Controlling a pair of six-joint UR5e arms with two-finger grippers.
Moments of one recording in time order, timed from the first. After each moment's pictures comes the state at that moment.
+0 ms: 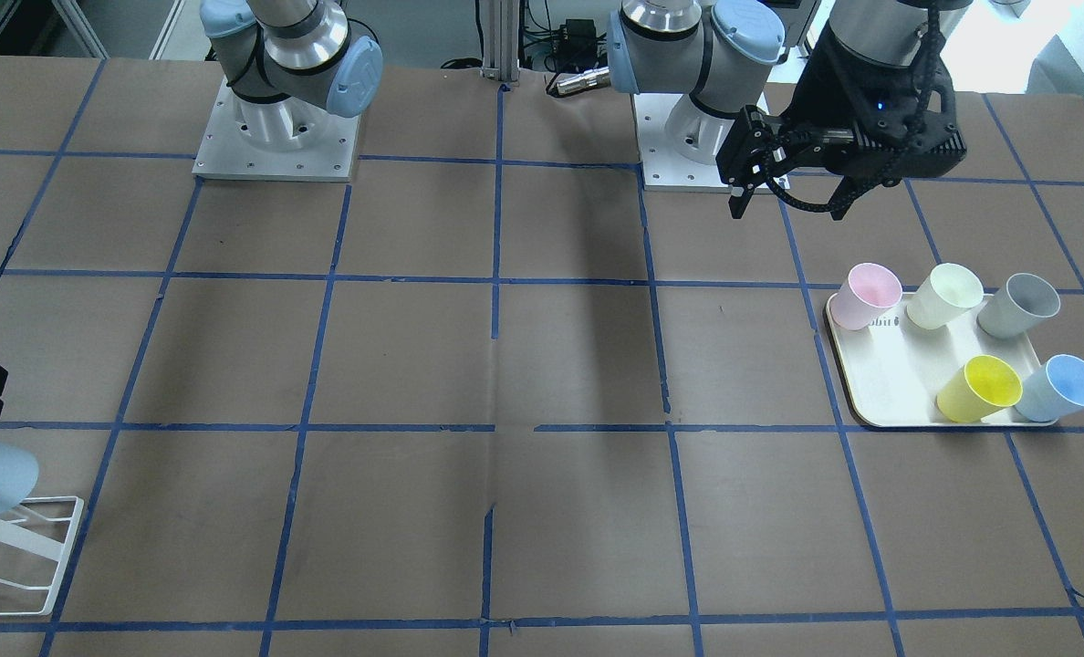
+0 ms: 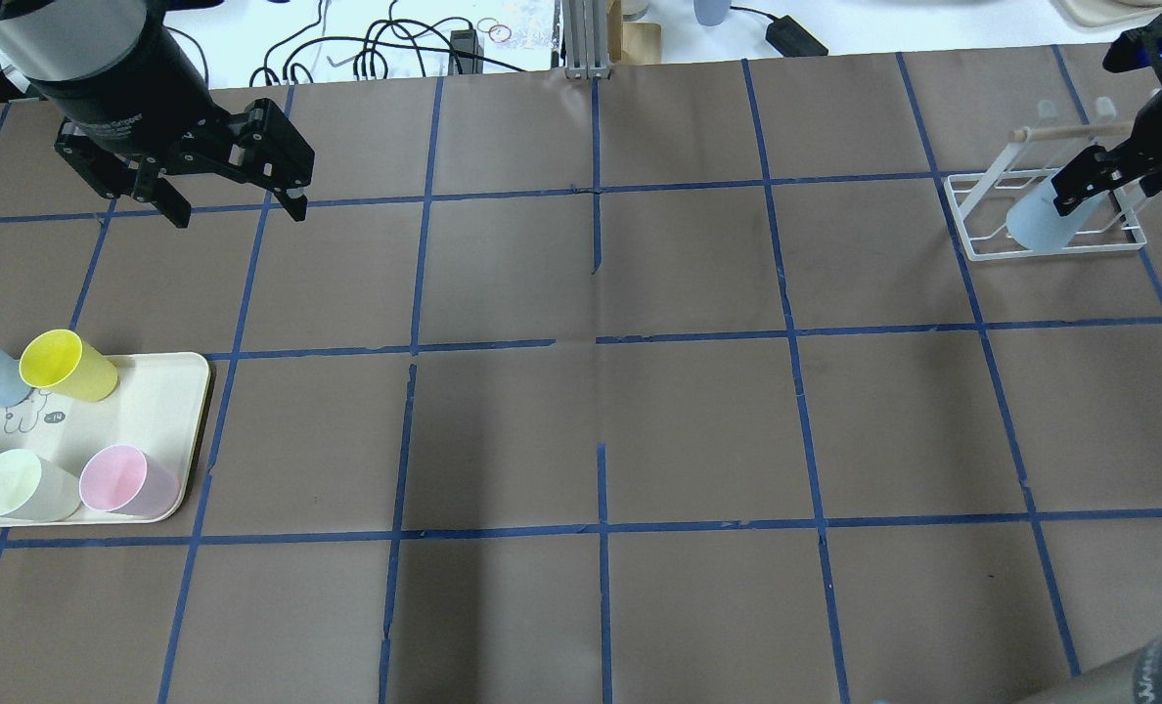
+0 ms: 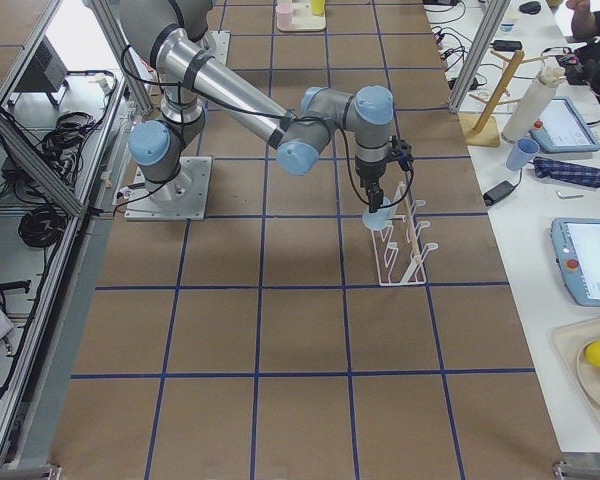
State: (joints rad) left arm -1.53 -1.55 -1.49 -1.64 1.57 0.03; right arm 1.09 -1.27 1.66 -2.12 -1.57 -0.64
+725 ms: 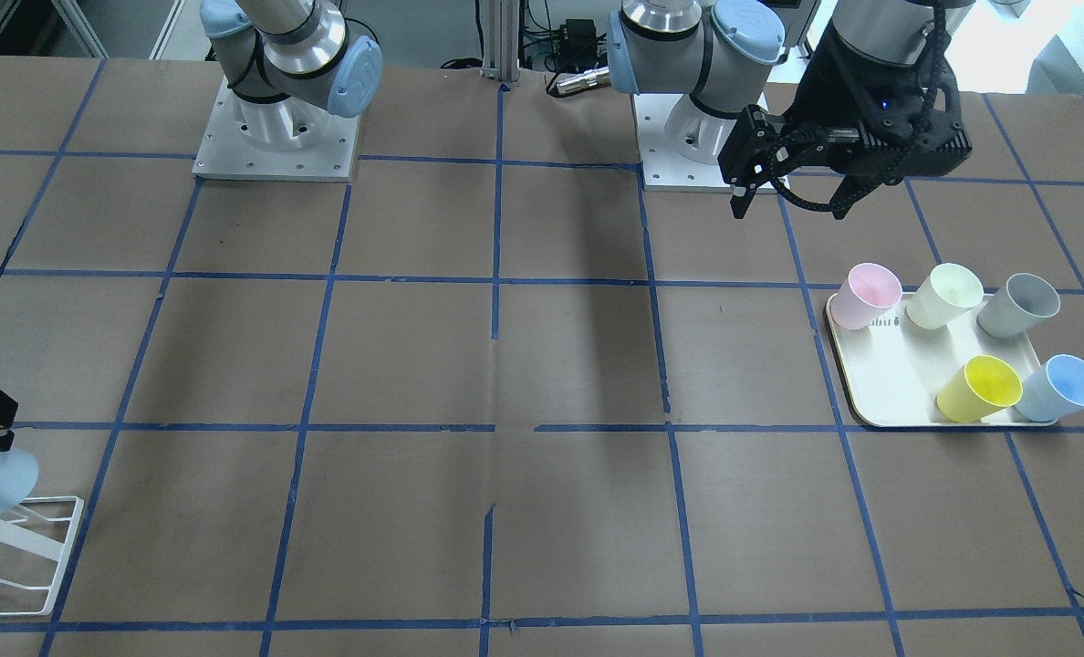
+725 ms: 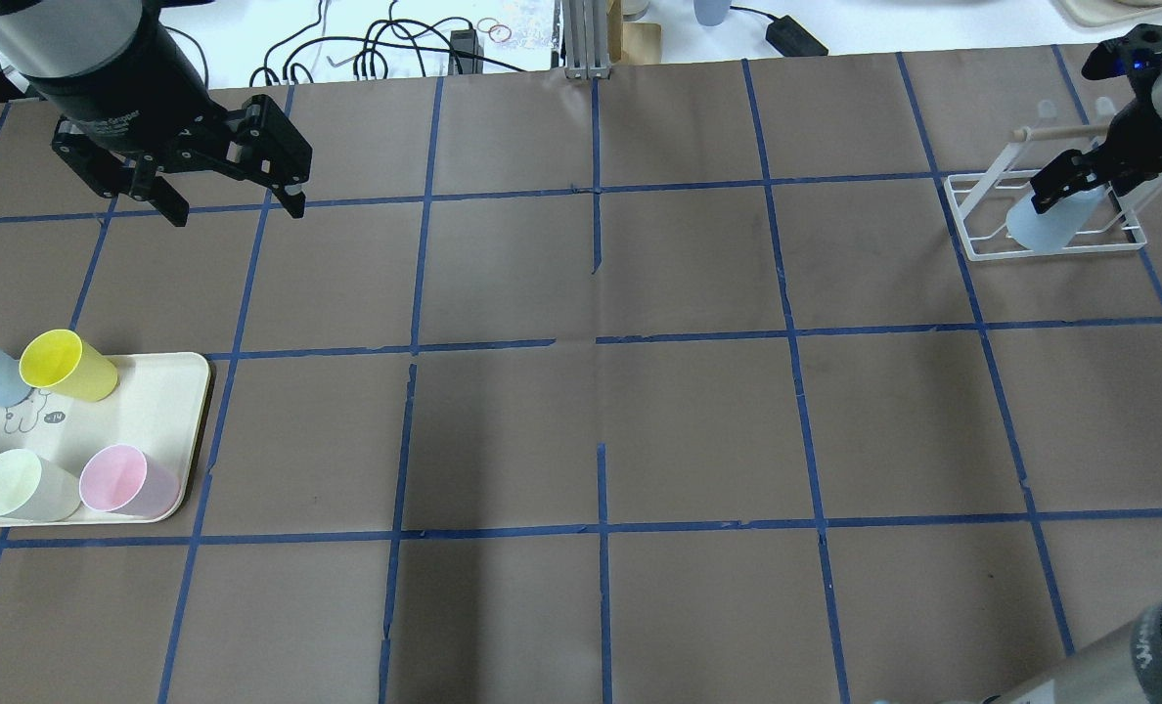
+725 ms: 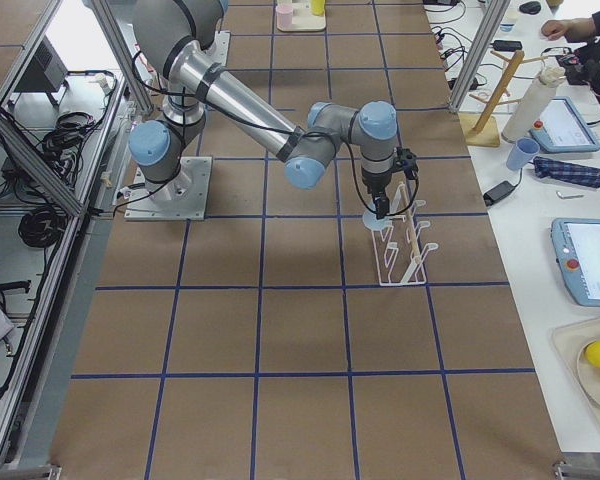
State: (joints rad) left arm -1.53 -1.55 -1.49 -1.64 1.57 0.02; right arm 1.09 -1.21 1.66 -2.19 -1.53 -0.64
